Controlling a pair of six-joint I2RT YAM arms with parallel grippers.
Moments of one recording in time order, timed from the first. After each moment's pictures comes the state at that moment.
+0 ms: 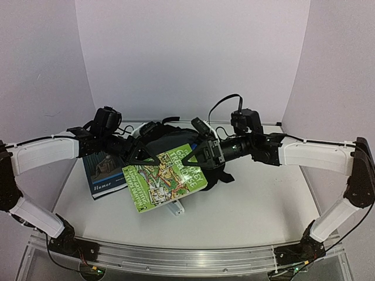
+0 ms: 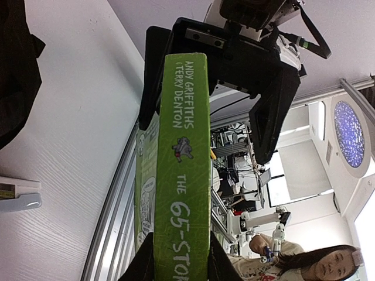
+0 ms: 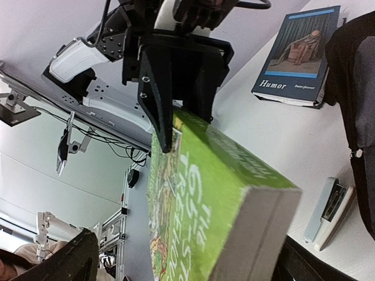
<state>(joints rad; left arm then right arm) -0.59 1.39 1.01 -0.22 1.23 -0.56 0.81 1.57 1.14 0.04 -0.93 0.58</state>
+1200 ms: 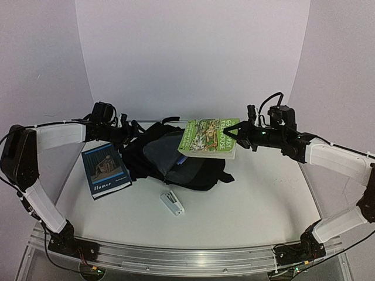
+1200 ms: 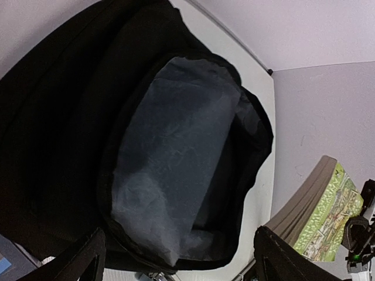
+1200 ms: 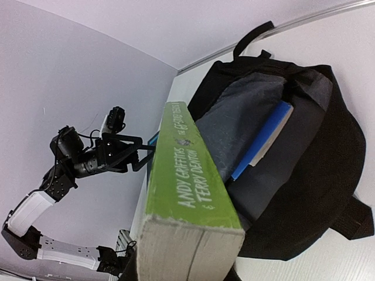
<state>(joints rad) -0.34 1.62 1.14 -0.21 0.53 -0.77 0.52 1.36 0.99 0.03 -0.43 0.86</state>
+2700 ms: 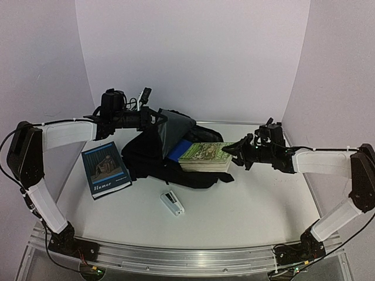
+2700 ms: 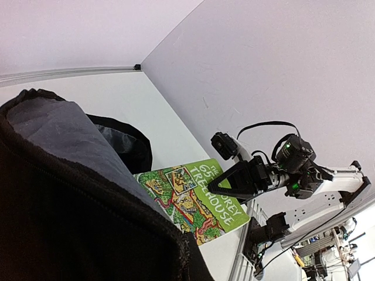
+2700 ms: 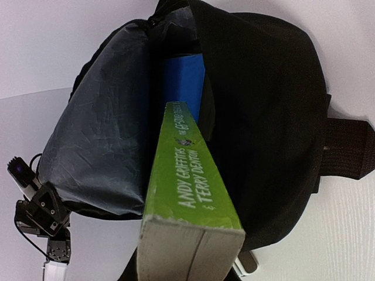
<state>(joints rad) -0.47 1.69 1.24 0.22 0.78 -0.59 0.52 1.49 0.83 0.18 -0.37 1.31</state>
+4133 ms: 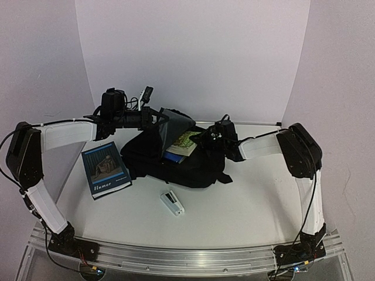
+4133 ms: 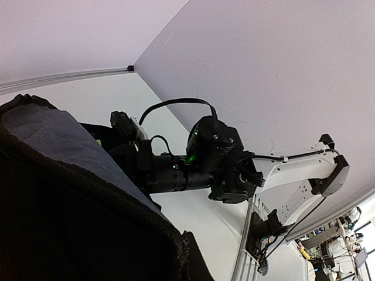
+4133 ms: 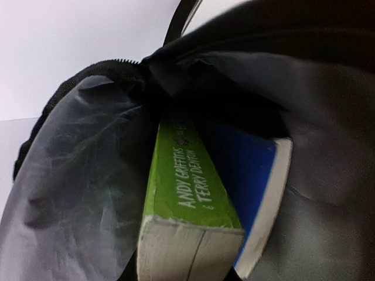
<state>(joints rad) -0.49 1.67 1.24 0.22 0.78 -0.56 0.61 2.20 1.41 0.42 -0.22 1.34</state>
